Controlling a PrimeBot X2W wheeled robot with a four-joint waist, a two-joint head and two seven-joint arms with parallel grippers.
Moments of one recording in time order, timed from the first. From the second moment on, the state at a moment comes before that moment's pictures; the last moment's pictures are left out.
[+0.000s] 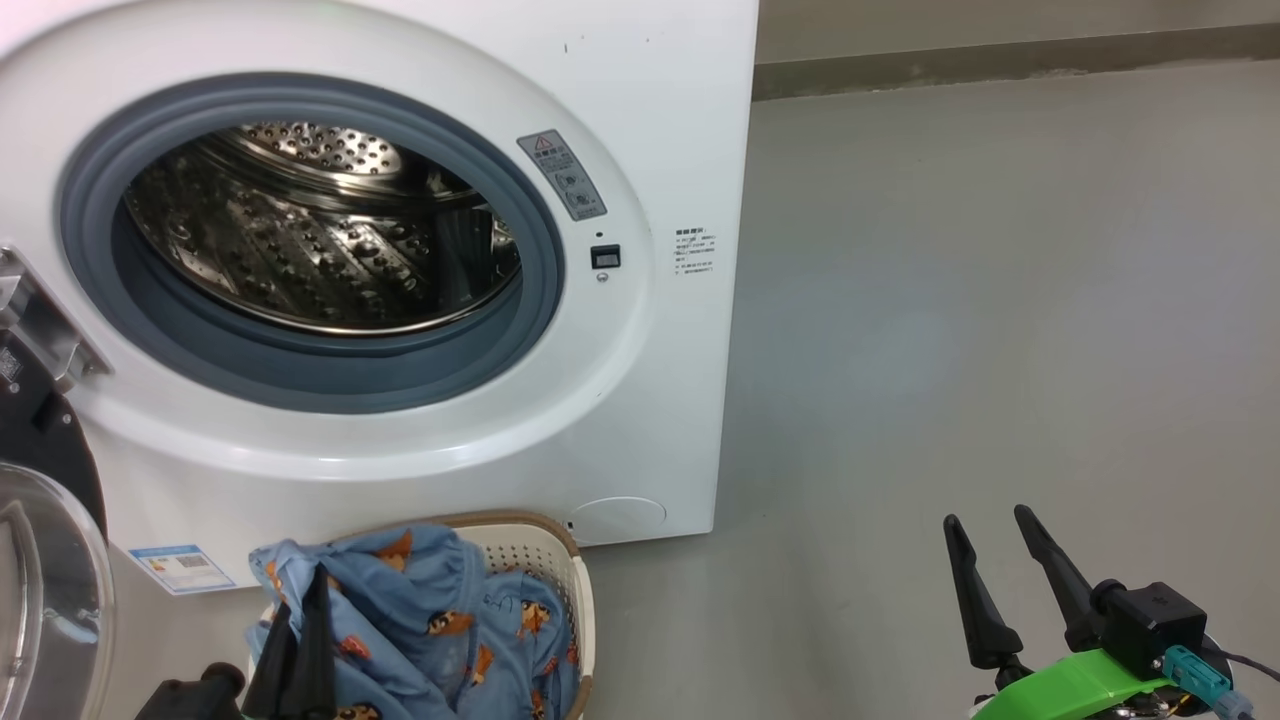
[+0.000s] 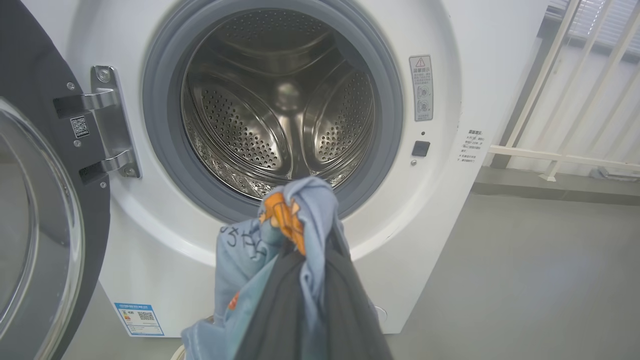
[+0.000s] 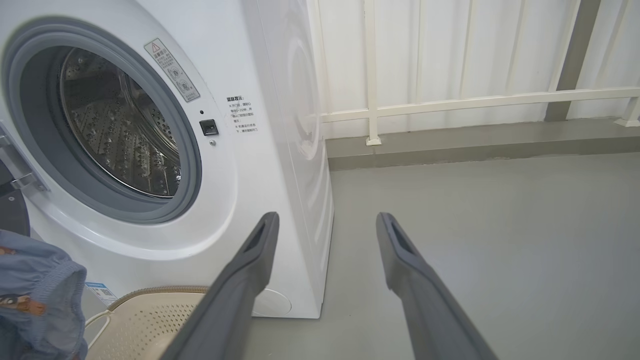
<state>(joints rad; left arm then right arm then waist) 0.08 0.04 -0.05 0.02 -0.25 0.07 -0.26 -0.03 -0.07 -0.01 0.21 0.20 0.13 -0.26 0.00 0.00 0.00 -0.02</state>
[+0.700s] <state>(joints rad) -0.14 0.04 -0.03 0.05 -0.26 0.05 -0.26 -0.09 -0.07 0.00 0.19 0.22 0.13 -0.26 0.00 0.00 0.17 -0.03</state>
